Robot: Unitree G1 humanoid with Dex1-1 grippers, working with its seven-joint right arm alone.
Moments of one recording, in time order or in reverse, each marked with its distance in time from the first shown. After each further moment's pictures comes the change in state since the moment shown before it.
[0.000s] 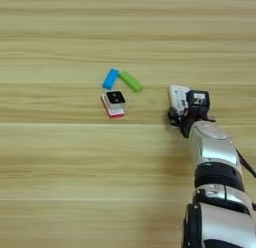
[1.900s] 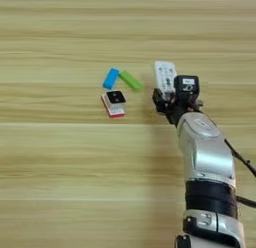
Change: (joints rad) arm 0.182 0.109 -0.001 -0.623 0.080 0.179 0.001
